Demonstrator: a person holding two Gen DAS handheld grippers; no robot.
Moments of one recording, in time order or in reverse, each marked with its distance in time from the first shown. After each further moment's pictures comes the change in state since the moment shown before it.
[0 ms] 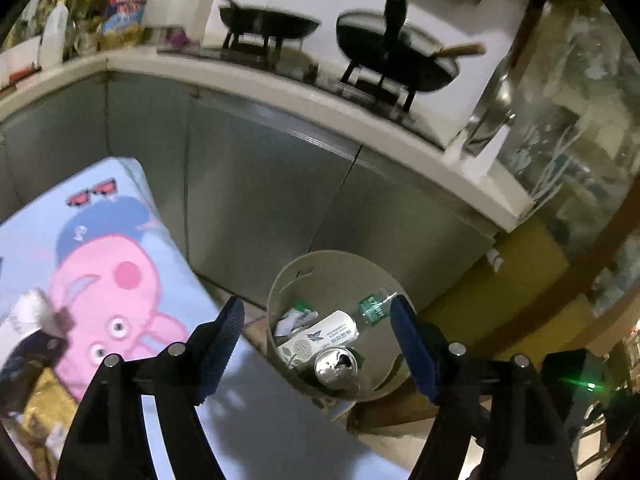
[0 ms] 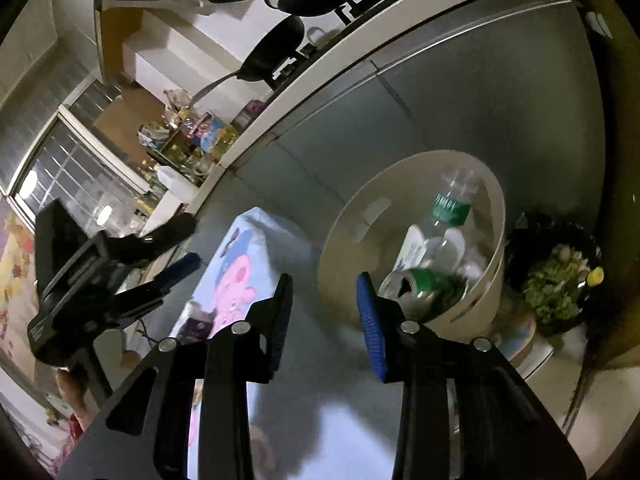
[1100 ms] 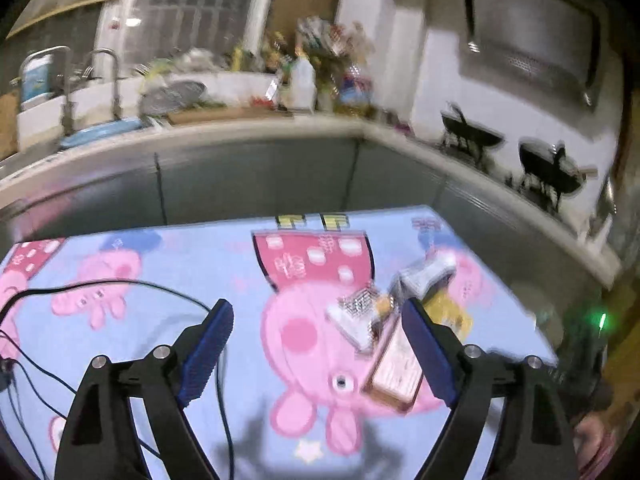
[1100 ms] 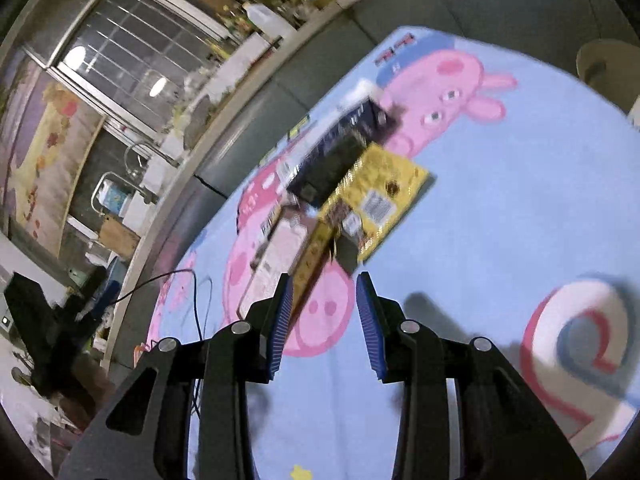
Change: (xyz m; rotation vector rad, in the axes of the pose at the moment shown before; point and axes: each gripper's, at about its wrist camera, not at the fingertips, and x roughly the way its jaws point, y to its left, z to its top) left arm -0.292 0.207 -0.161 -0.184 -0.245 0.532; right arm 0.097 0.194 -0.166 -0.233 0.459 0.167
